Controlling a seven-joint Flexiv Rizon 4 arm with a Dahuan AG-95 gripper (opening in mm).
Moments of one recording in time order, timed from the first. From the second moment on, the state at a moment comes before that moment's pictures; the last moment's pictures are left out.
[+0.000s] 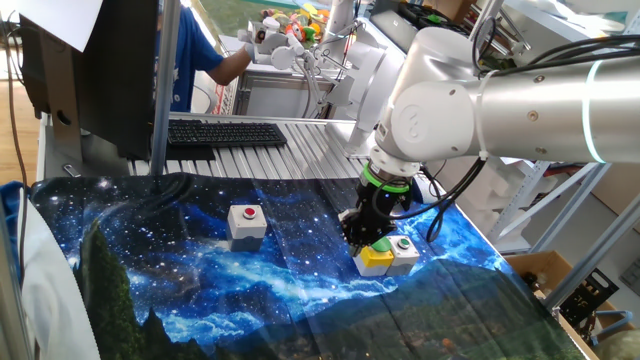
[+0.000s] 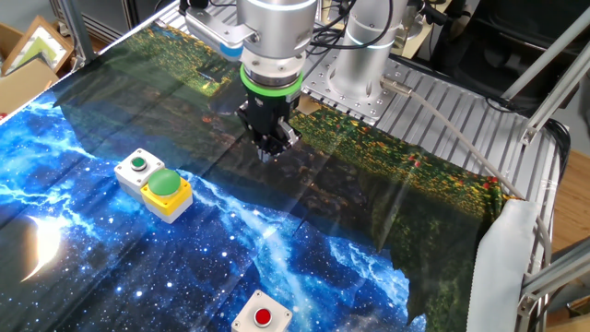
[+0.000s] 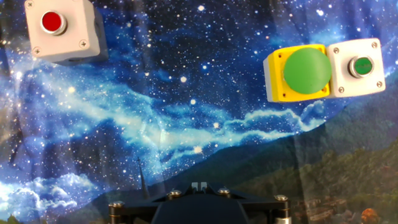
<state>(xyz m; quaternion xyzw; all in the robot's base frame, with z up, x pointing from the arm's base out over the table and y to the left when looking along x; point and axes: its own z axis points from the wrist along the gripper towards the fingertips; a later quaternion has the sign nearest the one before) 0.499 0.000 0.170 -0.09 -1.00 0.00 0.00</state>
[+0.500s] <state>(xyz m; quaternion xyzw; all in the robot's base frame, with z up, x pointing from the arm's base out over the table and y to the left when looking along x) 0.499 0.000 0.171 -0.11 -0.99 0.00 0.00</state>
